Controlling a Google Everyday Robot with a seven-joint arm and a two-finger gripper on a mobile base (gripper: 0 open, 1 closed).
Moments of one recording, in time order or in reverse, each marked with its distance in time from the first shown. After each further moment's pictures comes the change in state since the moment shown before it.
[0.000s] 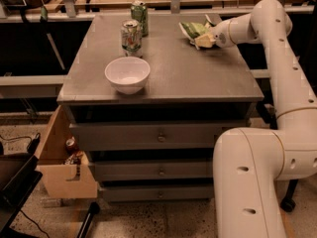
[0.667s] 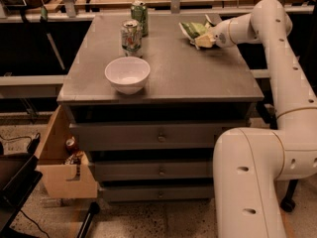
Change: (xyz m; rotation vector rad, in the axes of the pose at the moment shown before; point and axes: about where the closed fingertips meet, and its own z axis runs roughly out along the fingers) arm 0.000 0.000 0.000 0.000 0.000 0.000
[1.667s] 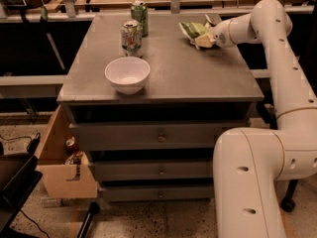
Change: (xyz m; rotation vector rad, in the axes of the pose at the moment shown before) arm 0.000 0.000 0.000 0.000 0.000 0.000
